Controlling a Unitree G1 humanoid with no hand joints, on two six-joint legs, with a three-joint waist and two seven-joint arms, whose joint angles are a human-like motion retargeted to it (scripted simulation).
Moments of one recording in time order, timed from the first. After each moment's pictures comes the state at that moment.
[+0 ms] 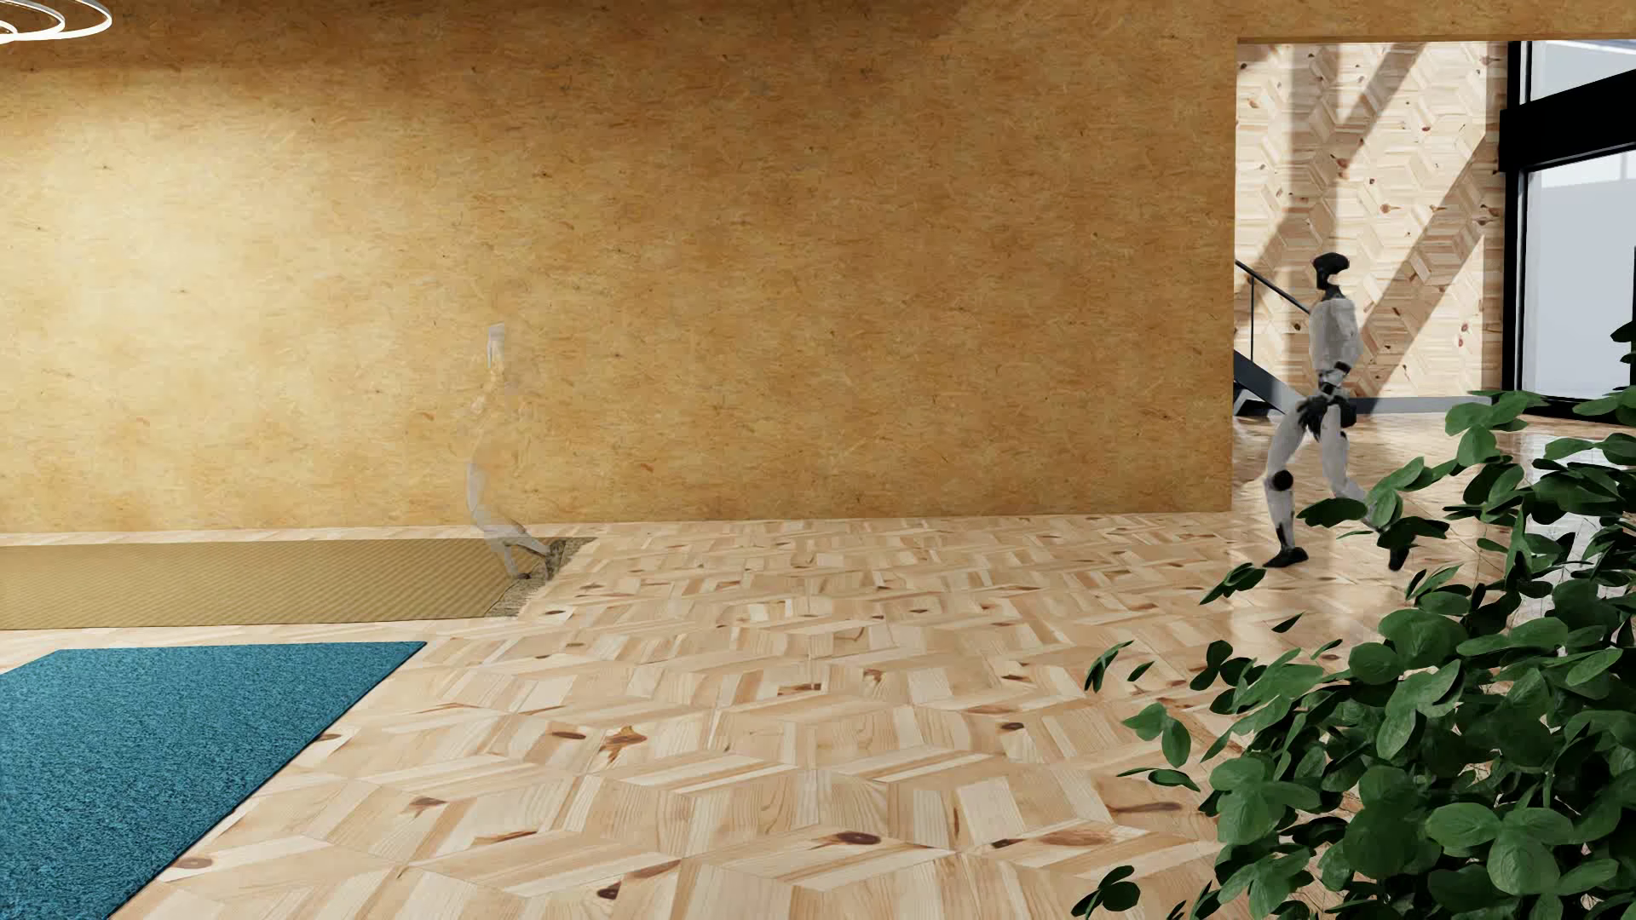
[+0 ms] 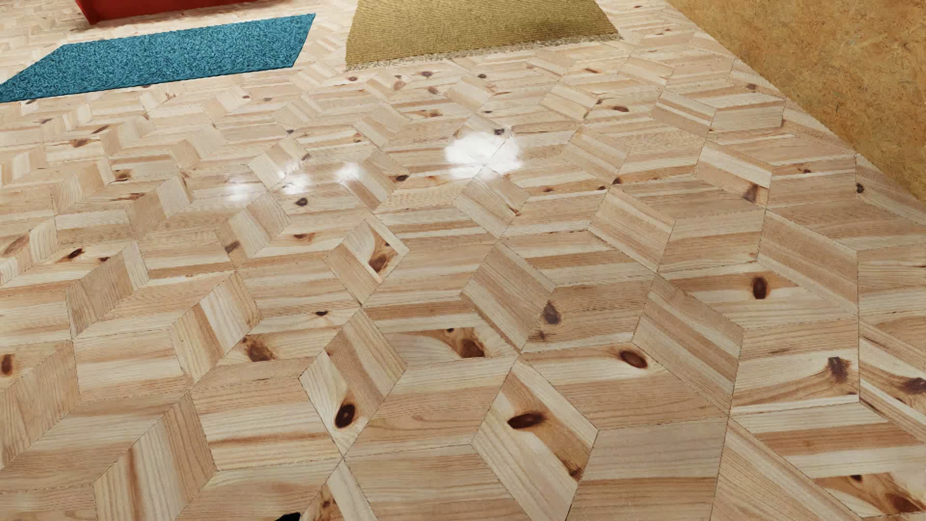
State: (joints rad) body 0.16 -0.42 -0.19 -0.09 -0.01 0.03 0.00 0.00 0.02 0.74 0.65 0.16 0.31 0.28 0.06 0.32 -0.27 0.00 0.00 -0.17 0.29 0.83 1.20 0.00 0.00 0.00 0.00 0.00 0.00
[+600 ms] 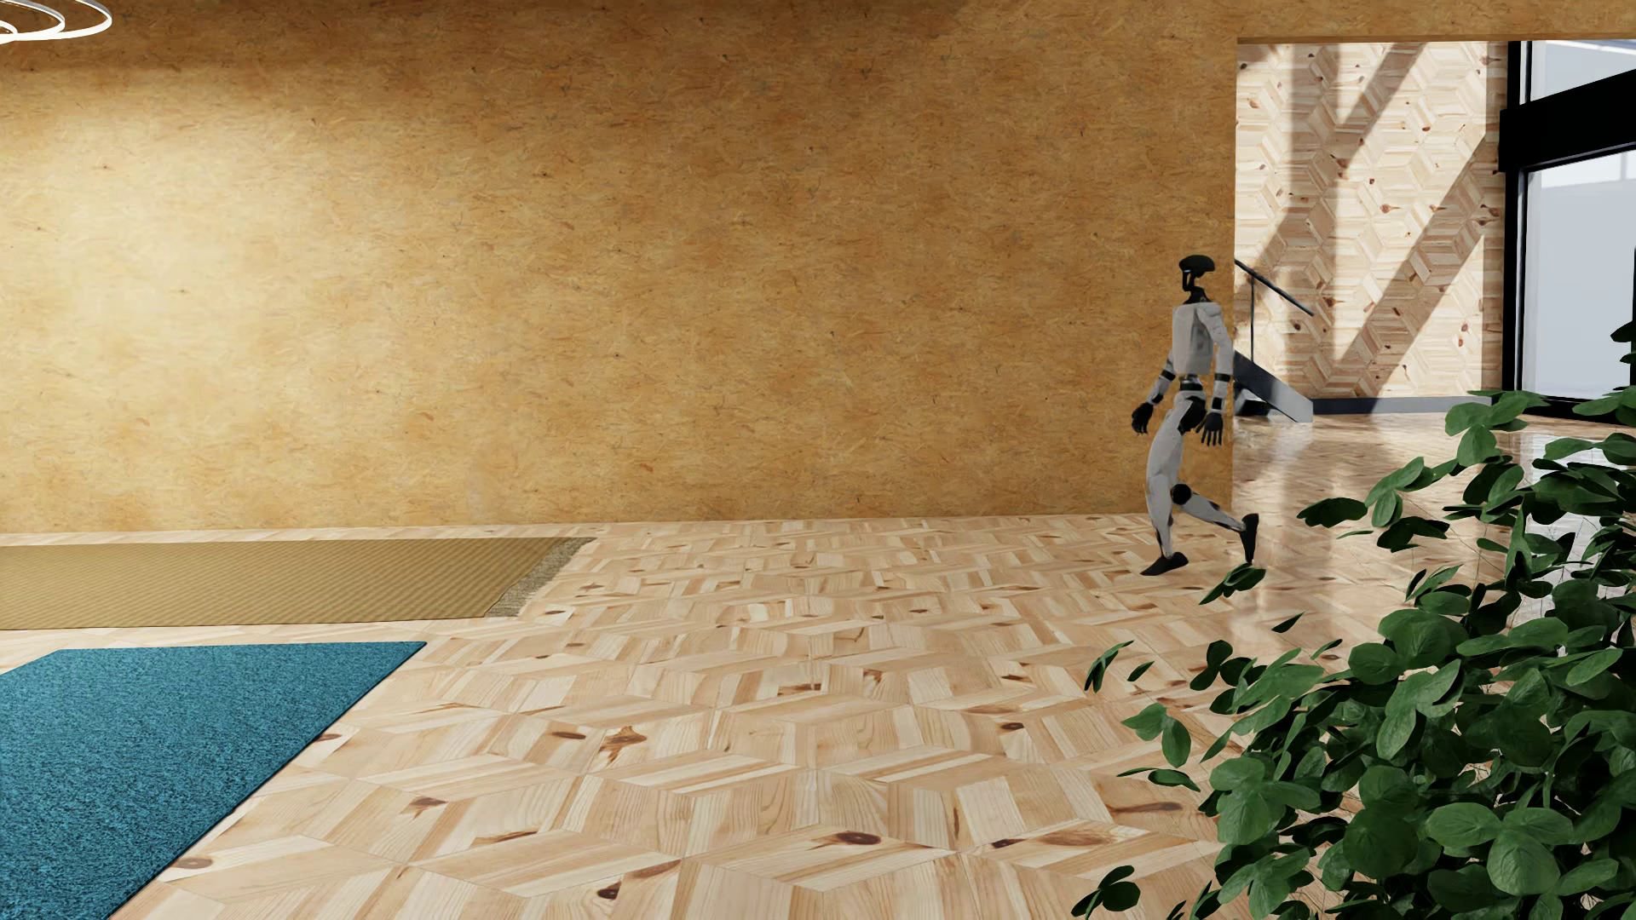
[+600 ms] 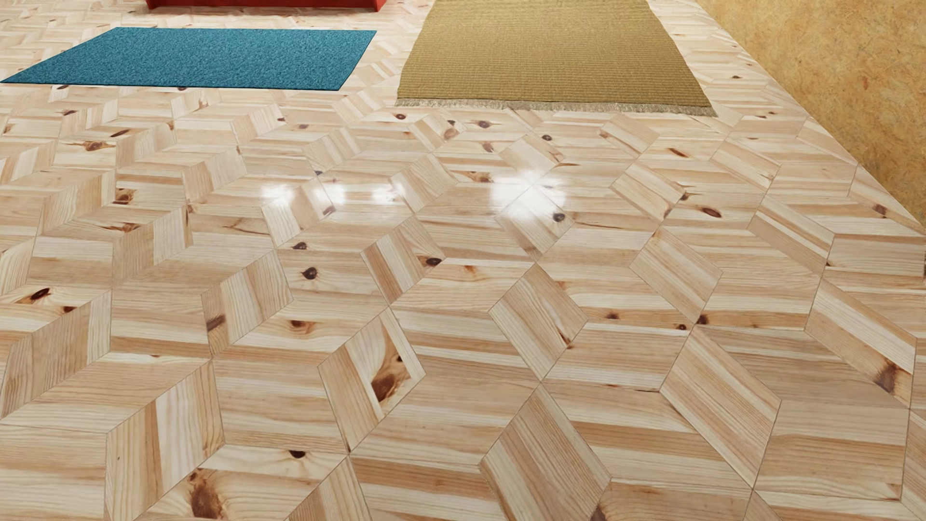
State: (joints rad) body -0.38 0.00 0.15 -0.24 -0.11 -0.12 0.00 0.00 0.02 0.57 1.12 0.35 0.14 0.21 0.36 0.30 -0.32 0.00 0.00 -0.44 0.26 1.01 0.95 0.00 0.00 0.00 0.00 0.00 0.00
